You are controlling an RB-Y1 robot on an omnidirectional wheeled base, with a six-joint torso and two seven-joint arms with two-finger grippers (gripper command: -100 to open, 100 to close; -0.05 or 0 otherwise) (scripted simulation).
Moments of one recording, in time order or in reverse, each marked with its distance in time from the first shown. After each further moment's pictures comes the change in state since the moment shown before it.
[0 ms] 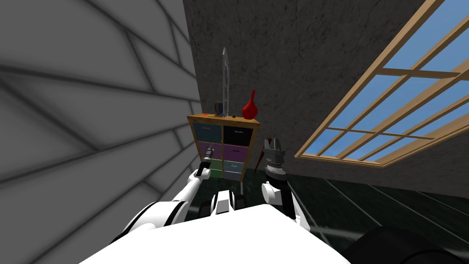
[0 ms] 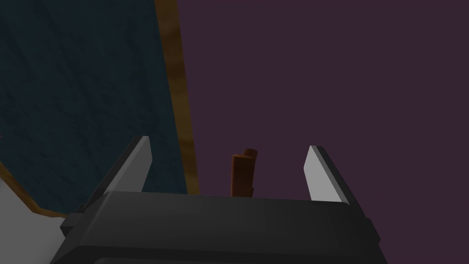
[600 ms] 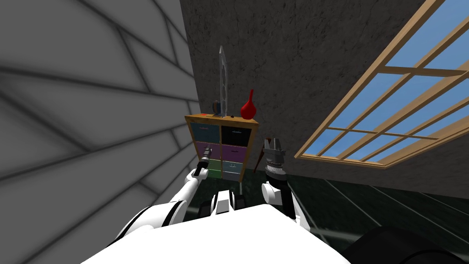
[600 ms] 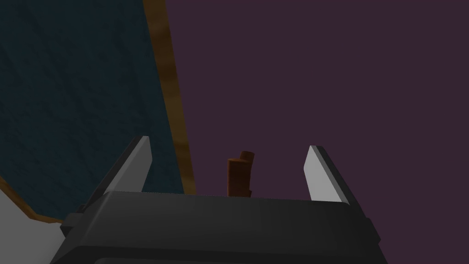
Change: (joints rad) left arm 0.014 0.007 0.103 -0.033 -0.159 0.030 0.089; right arm 0.000 0.000 0.000 0.000 0.000 0.000 0.000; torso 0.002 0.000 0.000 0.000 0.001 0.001
